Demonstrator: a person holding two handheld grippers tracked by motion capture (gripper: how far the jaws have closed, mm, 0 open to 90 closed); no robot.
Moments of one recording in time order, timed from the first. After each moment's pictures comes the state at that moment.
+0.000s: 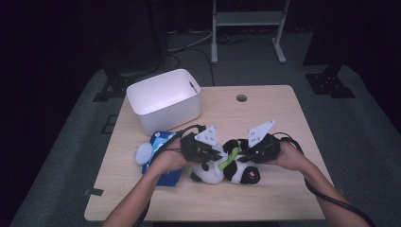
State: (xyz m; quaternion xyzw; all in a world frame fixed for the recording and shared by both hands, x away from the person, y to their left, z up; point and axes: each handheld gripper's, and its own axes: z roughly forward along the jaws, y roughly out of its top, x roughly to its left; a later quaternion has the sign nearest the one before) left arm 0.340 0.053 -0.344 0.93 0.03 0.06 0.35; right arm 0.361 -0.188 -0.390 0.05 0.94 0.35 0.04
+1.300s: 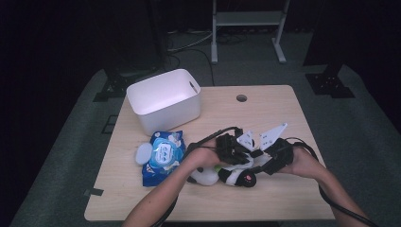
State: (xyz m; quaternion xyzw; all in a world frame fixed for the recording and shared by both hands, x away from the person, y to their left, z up) left arm 0.345 -0.040 -0.360 0.95 -0.03 0.04 0.30; right arm 0.345 -0.220 -0.390 0.09 0.94 0.33 0.02
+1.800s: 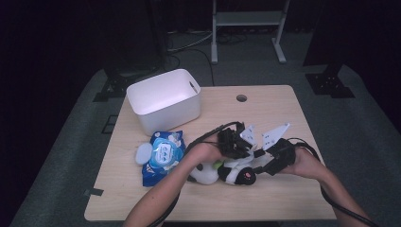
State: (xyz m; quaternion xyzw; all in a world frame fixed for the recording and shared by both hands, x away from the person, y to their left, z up) left arm 0.357 -0.032 -0.343 0.95 -0.02 0.08 0.30; right arm 0.345 -0.225 -0.390 0.10 0.94 0.33 0.02
